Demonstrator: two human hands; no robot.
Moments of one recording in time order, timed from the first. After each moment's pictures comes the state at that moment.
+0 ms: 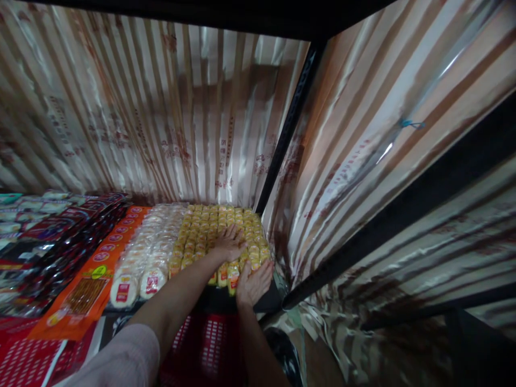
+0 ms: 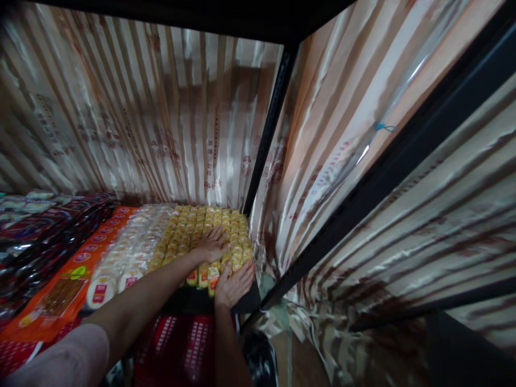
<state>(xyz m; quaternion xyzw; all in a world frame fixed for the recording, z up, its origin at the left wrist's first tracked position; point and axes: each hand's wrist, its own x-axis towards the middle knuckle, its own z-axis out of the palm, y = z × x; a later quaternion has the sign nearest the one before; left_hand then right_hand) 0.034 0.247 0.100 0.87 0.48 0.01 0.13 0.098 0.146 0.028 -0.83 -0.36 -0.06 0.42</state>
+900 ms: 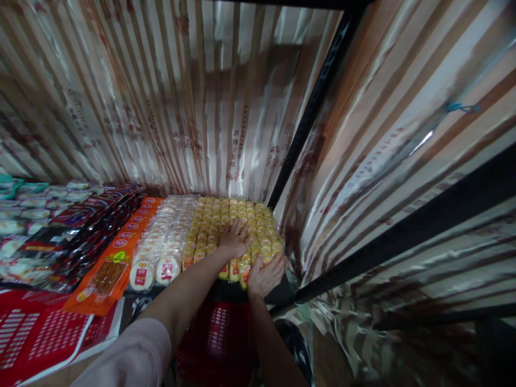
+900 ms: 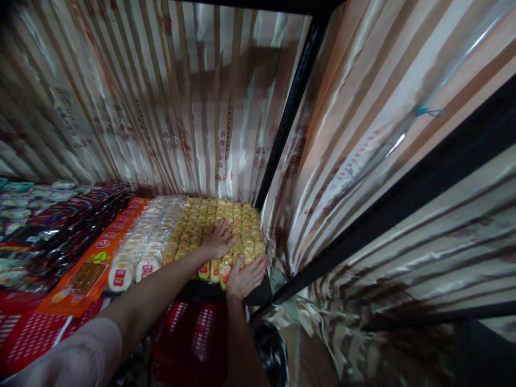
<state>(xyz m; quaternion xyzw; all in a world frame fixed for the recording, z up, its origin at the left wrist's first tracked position) 0.018 0.241 0.076 0.85 0.52 0.04 0.10 0.096 0.149 0.022 -0.82 -0.35 -0.07 0.44</state>
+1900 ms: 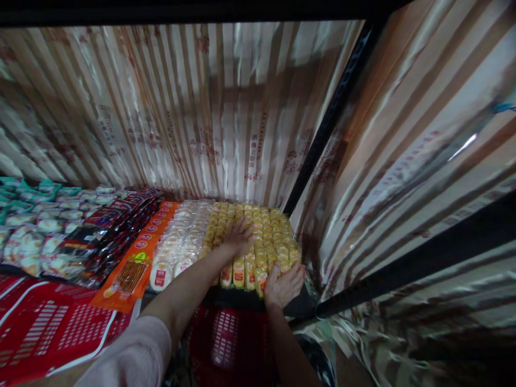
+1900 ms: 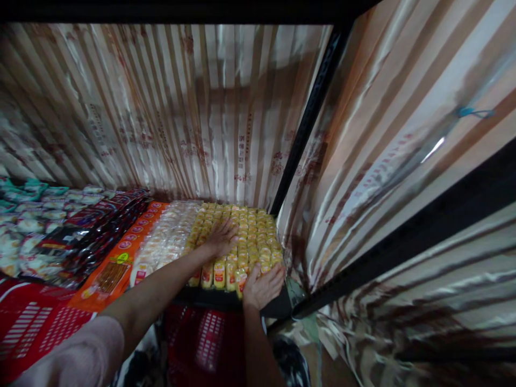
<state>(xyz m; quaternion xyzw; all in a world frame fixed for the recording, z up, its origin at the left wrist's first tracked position) -0.028 0.258 0.090 0.85 0.52 0.07 0.08 0.093 0.150 0.026 -0.81 -0.35 -0.10 0.46</state>
